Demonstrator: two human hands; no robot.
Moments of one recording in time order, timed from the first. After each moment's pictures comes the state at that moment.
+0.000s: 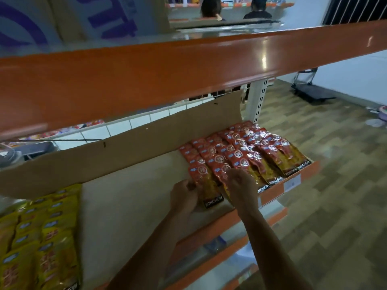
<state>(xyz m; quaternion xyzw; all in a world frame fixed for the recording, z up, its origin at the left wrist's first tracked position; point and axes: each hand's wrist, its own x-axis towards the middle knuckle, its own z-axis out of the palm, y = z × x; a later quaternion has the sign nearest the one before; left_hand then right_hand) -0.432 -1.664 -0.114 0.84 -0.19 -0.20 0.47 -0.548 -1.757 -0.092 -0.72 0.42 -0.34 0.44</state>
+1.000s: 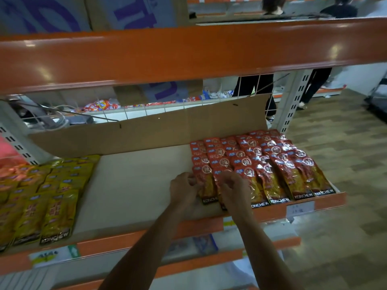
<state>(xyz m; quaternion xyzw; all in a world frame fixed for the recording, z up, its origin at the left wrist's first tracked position) -0.464 -1.688 -0.104 0.89 -0.13 -0.07 0.44 -0.554 -1.799 -0.100 -0.81 0.27 -0.25 0.46</state>
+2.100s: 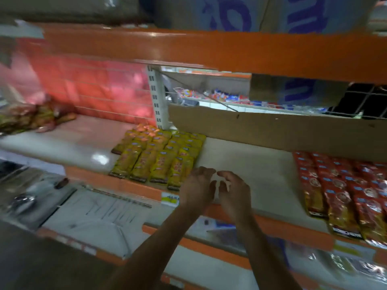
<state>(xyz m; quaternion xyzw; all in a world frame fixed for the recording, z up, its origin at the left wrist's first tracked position) -0.472 -1.453 -0.074 0.94 -0.18 0.15 0.26 -0.495 -1.565 -0.077 -0.90 0.06 -0.14 0.41</state>
